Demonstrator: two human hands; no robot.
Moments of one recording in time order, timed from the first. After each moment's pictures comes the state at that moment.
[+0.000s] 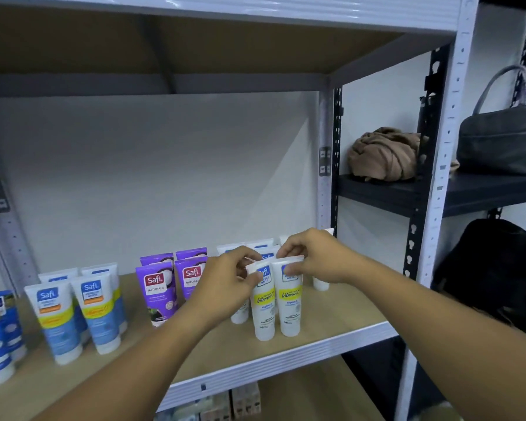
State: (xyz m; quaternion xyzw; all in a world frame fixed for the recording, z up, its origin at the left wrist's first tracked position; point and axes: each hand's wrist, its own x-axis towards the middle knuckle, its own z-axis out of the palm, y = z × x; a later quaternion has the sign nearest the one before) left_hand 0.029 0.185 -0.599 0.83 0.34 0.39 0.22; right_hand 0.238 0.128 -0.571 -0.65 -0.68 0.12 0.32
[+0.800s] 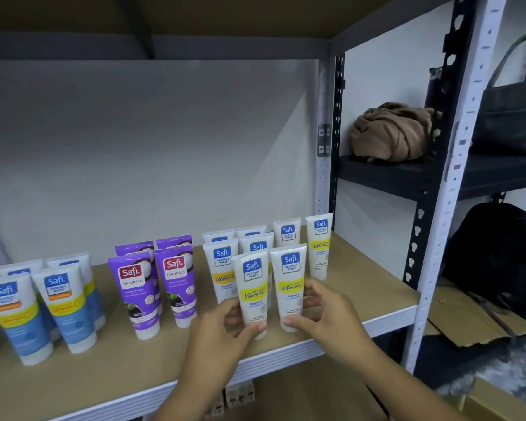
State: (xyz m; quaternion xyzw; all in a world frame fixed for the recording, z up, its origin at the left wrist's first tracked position) left_hand 0.031 0.166 -0.702 0.75 0.37 0.43 0.34; right_hand 0.230 0.097 -0.701 -0.62 -0.56 0.17 0.52
